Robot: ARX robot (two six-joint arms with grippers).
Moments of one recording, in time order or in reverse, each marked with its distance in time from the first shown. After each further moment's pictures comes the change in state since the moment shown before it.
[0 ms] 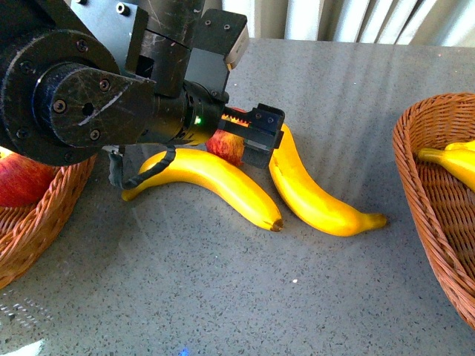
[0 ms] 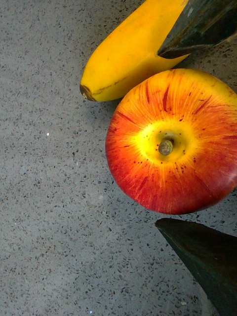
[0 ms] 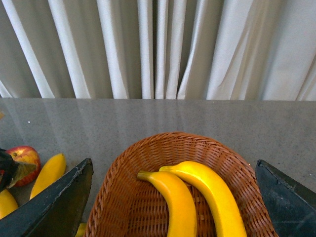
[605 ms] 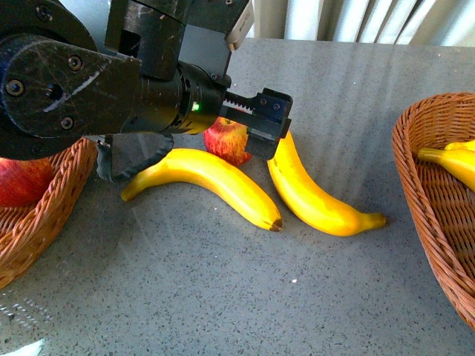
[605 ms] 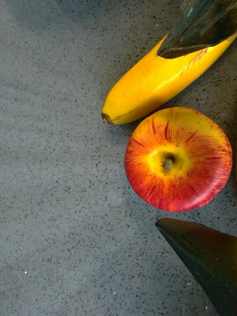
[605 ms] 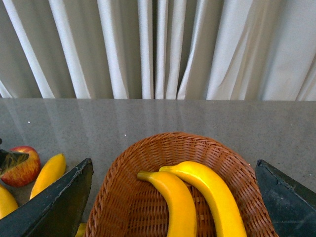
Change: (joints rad) left arm -0.014 -0.099 -0.060 0.015 0.009 0.016; right arm 0.000 0.000 0.000 0.000 0.000 0.000
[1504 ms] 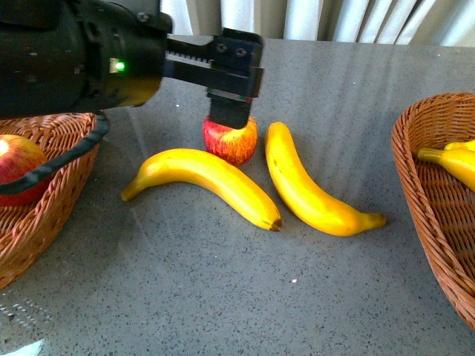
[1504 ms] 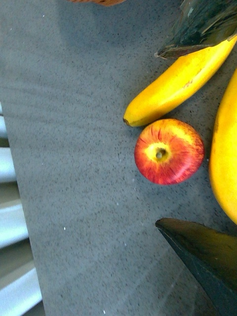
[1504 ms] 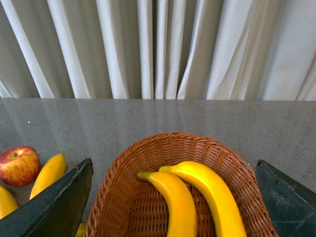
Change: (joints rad) left arm -0.014 -0.277 -0.199 0.071 -0.069 -0.036; right arm 0.000 0.000 0.000 0.000 0.000 0.000
